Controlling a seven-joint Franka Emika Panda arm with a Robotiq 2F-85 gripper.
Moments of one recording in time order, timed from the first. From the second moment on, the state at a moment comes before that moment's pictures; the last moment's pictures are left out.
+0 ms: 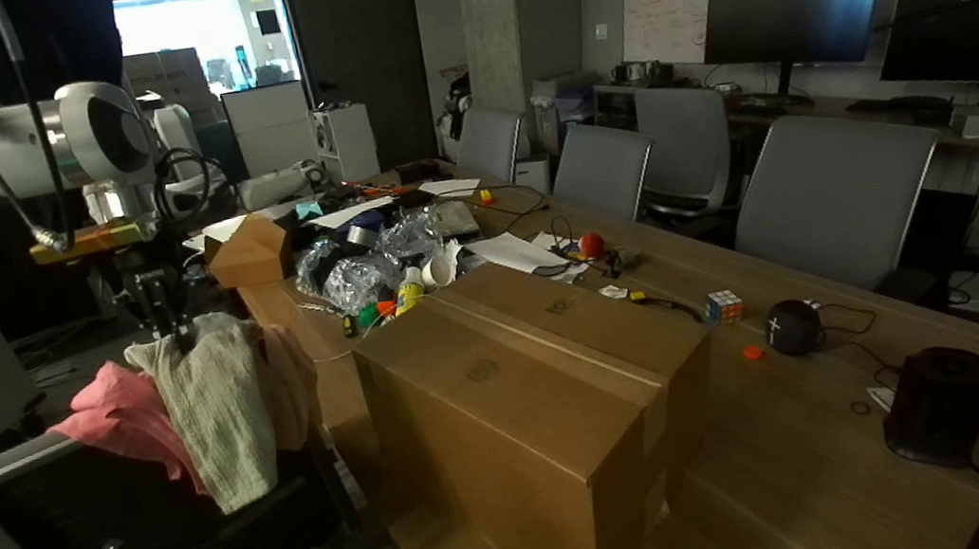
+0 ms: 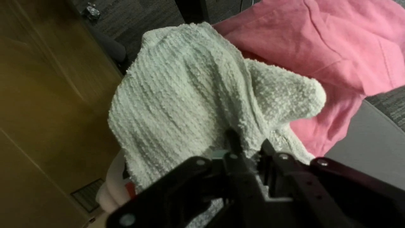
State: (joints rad) arm 0.29 0.38 0.16 -2.04 -0.13 2.10 0.38
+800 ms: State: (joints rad) arm 0.29 0.27 0.16 -2.02 -0.13 1.90 0.42
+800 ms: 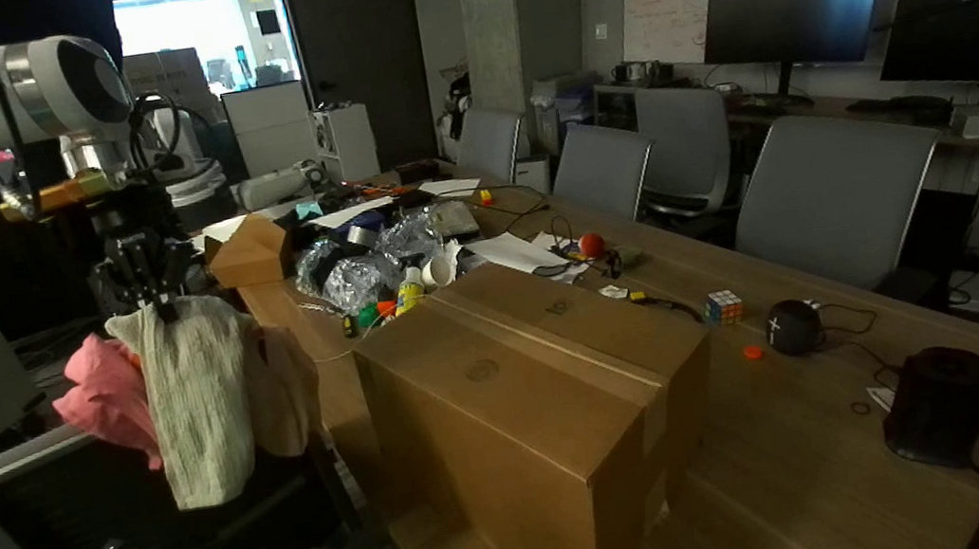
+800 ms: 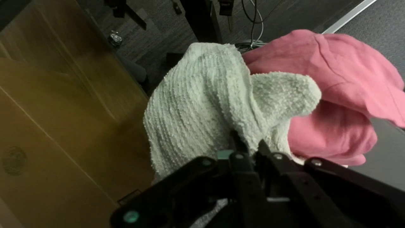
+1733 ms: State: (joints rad) arm 0.25 0.10 0.15 -1.94 -0.13 1.69 0.51
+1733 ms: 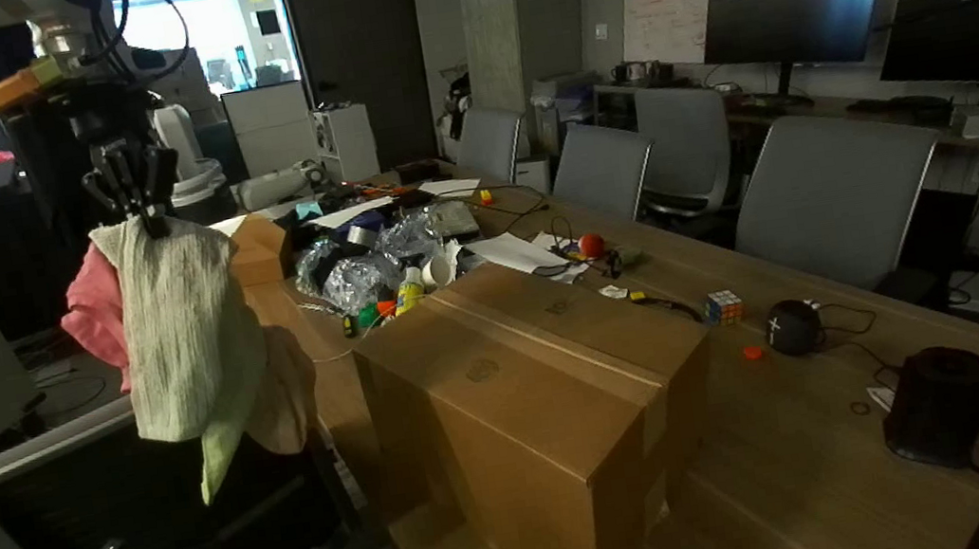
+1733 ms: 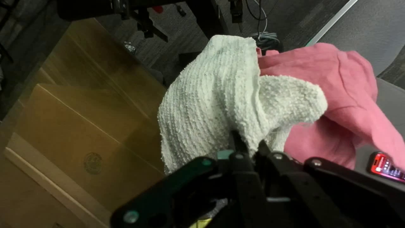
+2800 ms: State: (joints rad) arm 0.21 -0.07 0.17 -1.82 -0.13 1.47 0.57
